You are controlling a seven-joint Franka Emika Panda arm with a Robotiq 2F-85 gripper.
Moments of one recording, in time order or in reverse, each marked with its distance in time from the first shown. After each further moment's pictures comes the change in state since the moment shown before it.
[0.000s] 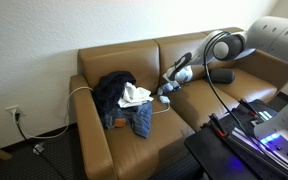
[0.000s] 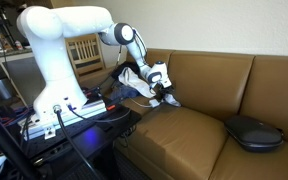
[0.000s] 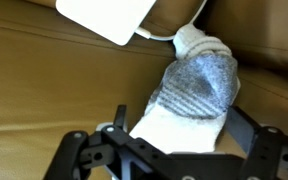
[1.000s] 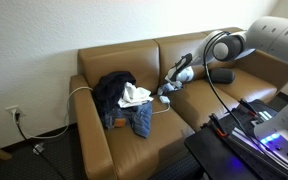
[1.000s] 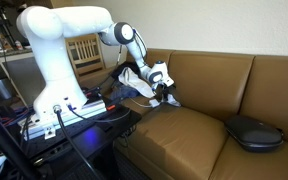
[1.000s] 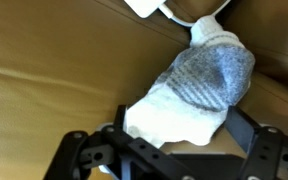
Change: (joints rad) arm 0.008 -0.001 -0.033 -0.003 -0.059 0.010 -0.170
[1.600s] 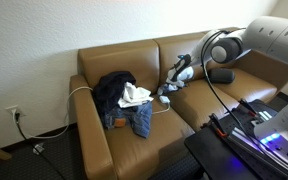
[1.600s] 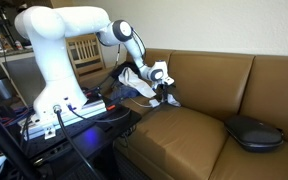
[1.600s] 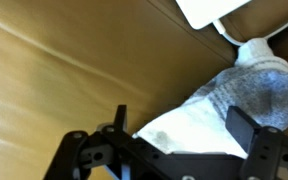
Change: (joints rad) arm 0.083 -0.007 -0.120 0.005 -0.049 -0.192 -0.019
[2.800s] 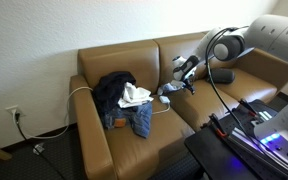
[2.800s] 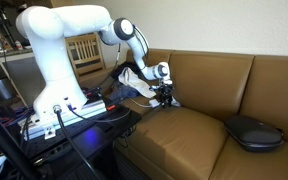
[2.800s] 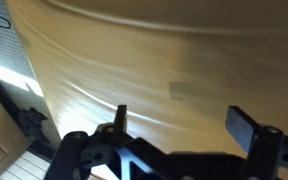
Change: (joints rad) arm -0.064 -0.019 -0.004 0.048 -0.499 -0.547 0.861
